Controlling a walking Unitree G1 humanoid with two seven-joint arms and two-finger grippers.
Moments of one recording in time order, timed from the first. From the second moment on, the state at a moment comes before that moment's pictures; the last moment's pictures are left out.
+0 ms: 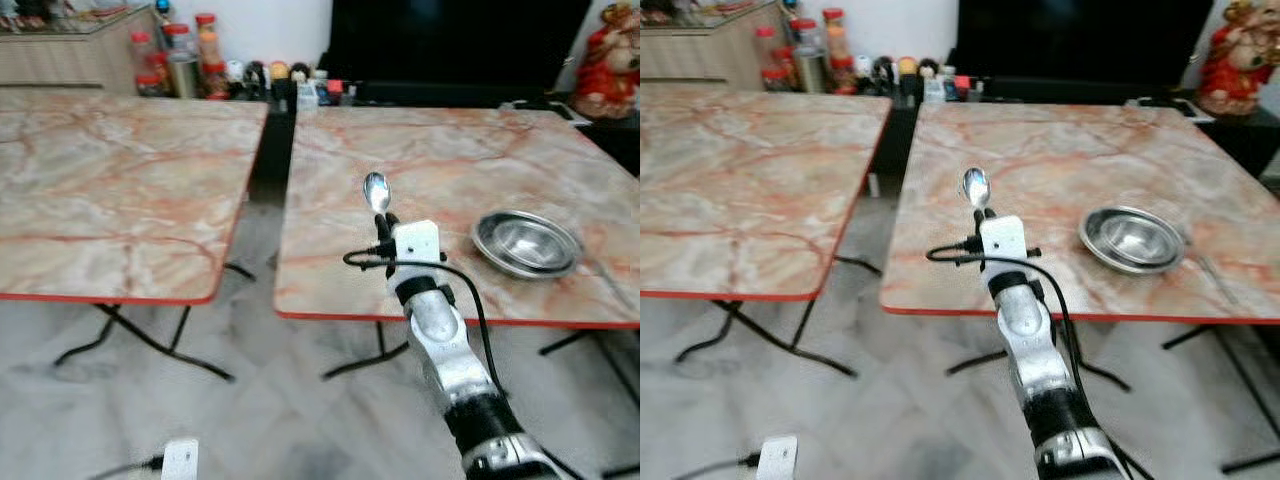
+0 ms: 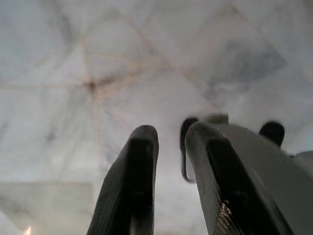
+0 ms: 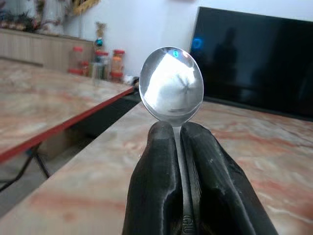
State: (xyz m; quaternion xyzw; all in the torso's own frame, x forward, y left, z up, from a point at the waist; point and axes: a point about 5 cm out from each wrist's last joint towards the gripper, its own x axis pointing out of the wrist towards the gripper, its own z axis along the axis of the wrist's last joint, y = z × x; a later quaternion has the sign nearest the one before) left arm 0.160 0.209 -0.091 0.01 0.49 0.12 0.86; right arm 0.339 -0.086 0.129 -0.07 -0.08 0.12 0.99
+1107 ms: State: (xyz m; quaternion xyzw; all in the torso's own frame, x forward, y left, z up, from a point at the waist) left arm 0.165 0.216 -0.088 0.02 0.48 0.12 0.87; right arm 0.342 -0.085 0.134 -0.07 -0.08 0.12 0.99
